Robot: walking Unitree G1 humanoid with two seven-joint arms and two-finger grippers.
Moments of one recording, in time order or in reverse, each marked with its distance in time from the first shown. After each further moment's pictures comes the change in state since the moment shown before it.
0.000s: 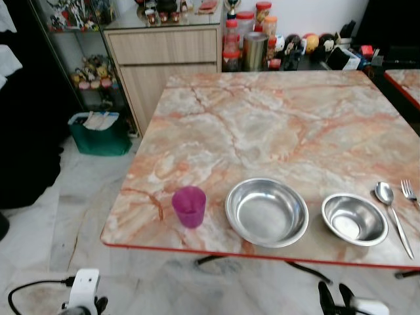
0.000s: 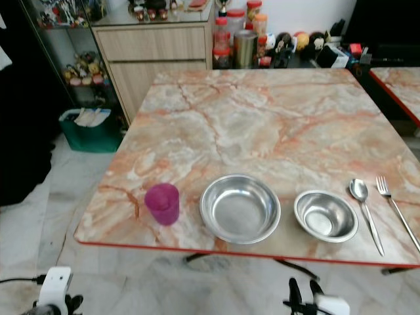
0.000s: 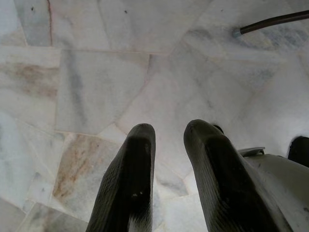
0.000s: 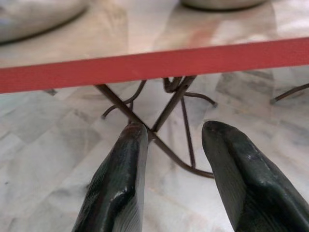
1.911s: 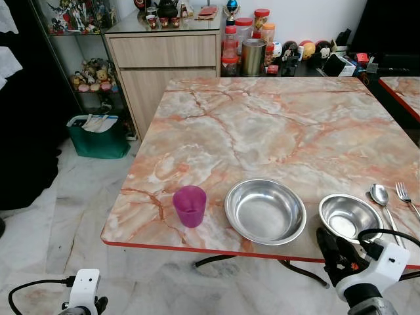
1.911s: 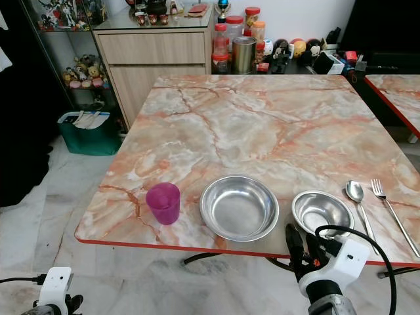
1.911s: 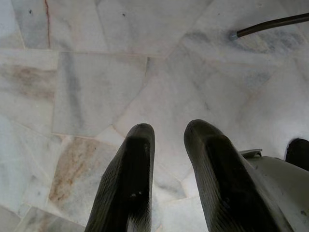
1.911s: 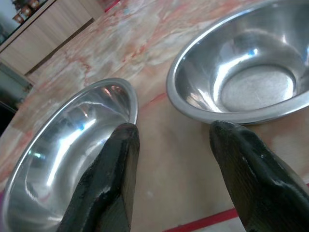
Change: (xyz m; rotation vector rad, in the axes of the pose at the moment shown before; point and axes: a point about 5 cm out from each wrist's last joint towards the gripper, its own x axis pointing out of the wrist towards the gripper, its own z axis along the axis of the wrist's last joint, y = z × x) left arm 0.000 0.000 -0.001 0.003 0.002 0.006; right arm 0.045 0.009 0.095 0.483 -0.027 0.064
